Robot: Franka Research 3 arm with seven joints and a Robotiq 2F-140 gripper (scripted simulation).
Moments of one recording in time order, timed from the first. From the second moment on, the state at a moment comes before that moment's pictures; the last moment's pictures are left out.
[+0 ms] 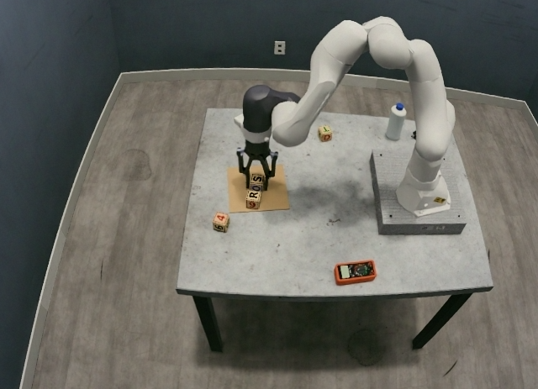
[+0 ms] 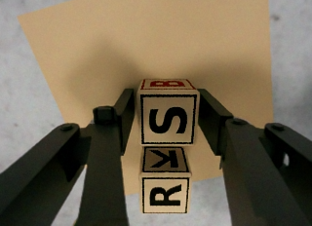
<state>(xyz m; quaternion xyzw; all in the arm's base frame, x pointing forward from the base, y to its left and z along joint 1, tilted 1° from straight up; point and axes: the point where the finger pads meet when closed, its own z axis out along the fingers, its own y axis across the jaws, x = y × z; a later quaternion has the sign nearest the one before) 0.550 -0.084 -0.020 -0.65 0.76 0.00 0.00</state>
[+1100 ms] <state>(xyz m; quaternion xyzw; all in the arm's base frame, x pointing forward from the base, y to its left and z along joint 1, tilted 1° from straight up) 0.557 -0.084 0.064 -0.64 0.77 -0.01 0.01</state>
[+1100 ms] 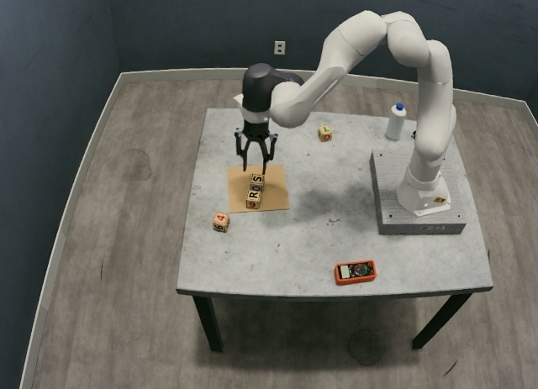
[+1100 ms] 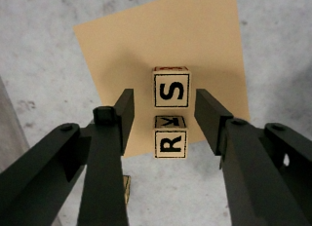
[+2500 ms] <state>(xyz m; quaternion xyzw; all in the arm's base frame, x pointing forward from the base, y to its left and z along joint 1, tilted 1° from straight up) 0.532 -0.120 0.069 -0.68 0.73 -0.01 0.00</state>
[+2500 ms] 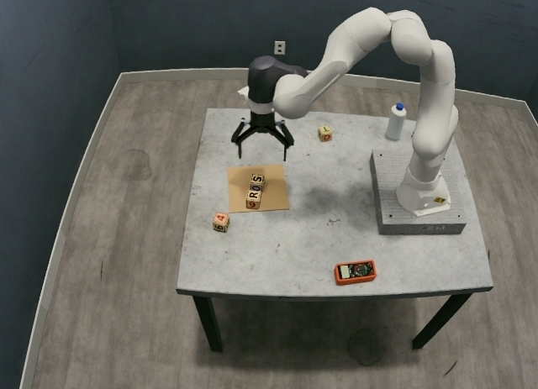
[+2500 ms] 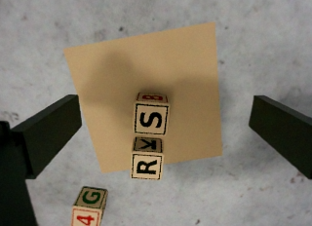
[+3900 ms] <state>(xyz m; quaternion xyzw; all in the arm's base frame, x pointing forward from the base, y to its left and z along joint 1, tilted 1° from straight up) 0.487 -0.190 0.070 -0.82 0.57 0.00 -0.01</state>
